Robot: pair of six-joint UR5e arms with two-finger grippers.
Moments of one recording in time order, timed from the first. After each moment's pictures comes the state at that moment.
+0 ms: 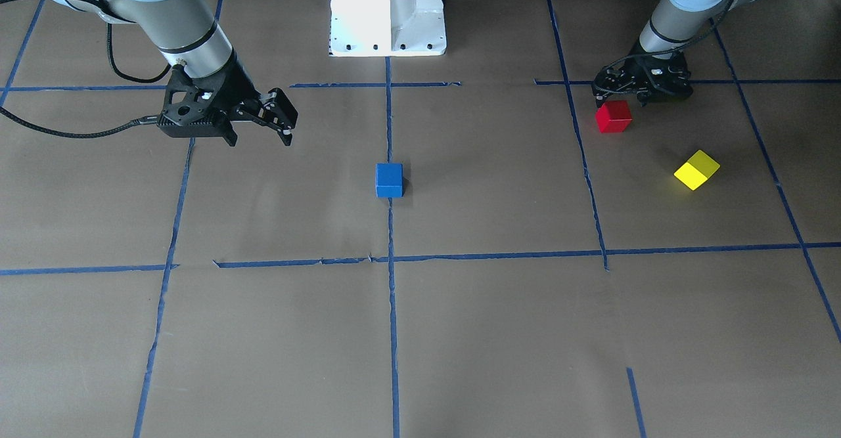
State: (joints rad) left arm -0.57 -1.38 -2.01 -2.03 -1.95 -1.15; right arm 0.71 -1.14 1.97 -1.55 2.02 1.24
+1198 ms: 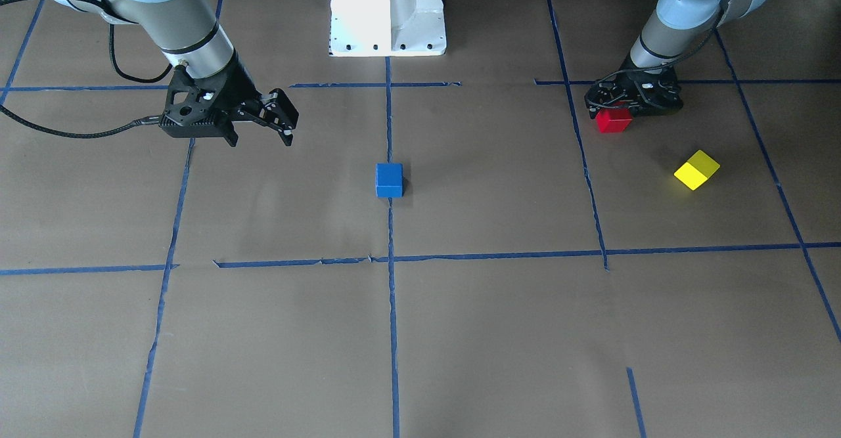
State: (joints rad) left arm -0.56 -1.42 -1.94 -2.03 -1.95 -1.16; right arm 0.70 -1.14 1.97 -1.55 2.02 1.24
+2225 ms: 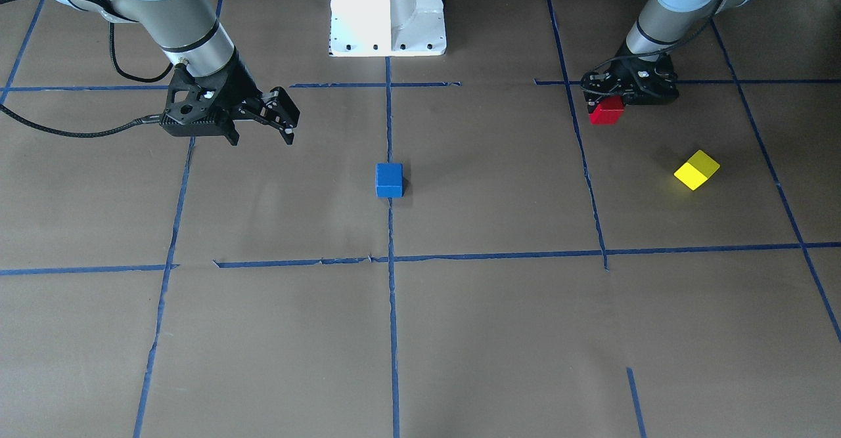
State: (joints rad) left arm -0.57 -1.47 -2.04 -1.96 -1.95 -1.16; right arm 0.71 -1.14 1.97 -1.55 2.02 1.24
